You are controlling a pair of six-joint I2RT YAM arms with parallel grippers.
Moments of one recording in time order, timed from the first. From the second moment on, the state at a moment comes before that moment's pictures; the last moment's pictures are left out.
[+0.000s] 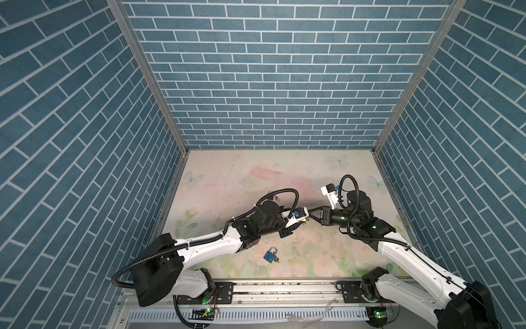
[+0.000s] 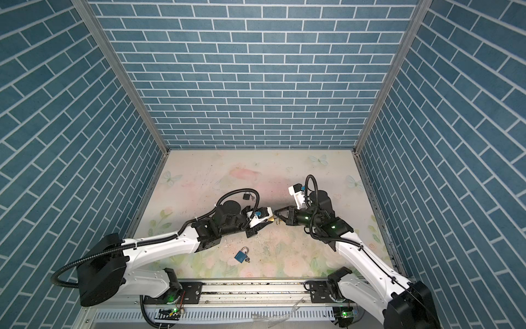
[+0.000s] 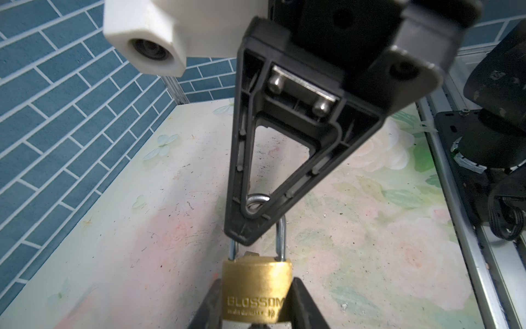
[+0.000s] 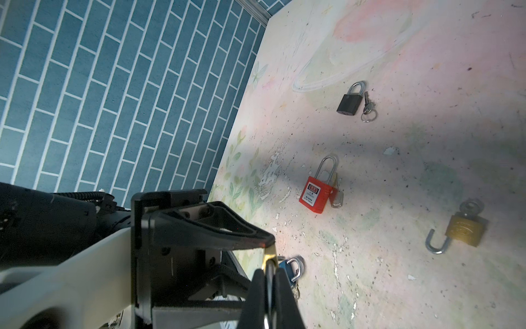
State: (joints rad) left arm -0.96 1.35 0.72 0.26 0.20 0.35; right arm 0.53 0.97 0.59 -0.11 -0.68 0.68
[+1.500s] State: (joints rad) left arm -0.95 1.27 0.68 0.49 0.02 0.07; right arm 0.47 0.84 0.85 -0.36 -0.63 0.53
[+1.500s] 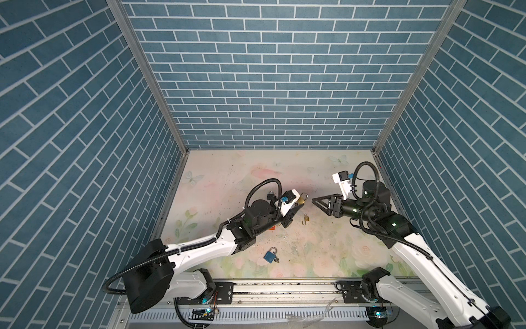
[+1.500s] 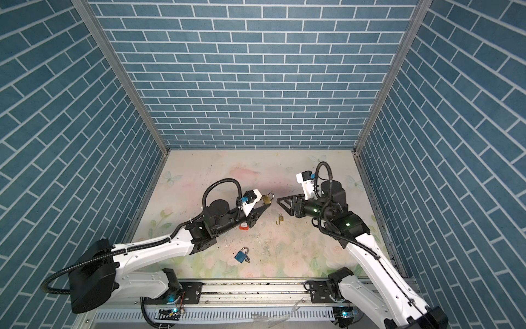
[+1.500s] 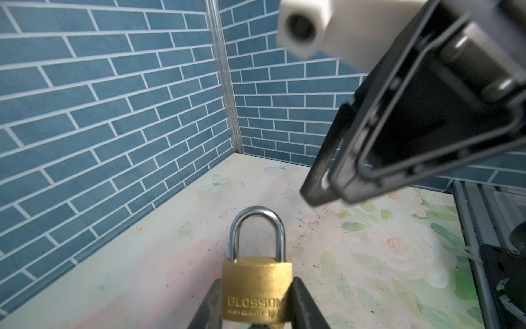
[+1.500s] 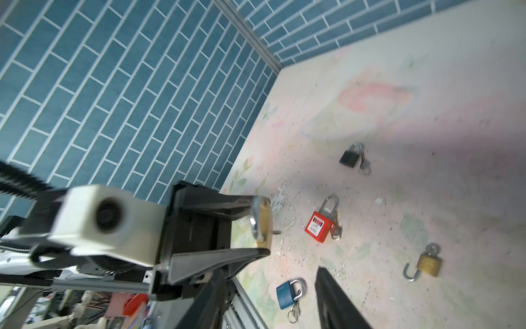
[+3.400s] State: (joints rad) left arm -0.79 1.46 0.63 0.58 0.04 -1.61; right arm 0.76 1.27 0.71 0.13 -0.20 0.47
